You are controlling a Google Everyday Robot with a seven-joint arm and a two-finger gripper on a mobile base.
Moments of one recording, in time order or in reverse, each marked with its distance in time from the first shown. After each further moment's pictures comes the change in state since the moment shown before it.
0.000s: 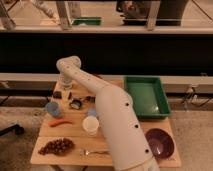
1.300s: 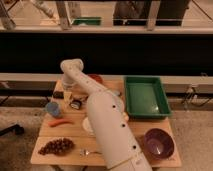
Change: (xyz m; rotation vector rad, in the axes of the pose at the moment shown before) arm 0.023 -0.017 0.035 -0.029 -0.021 0.064
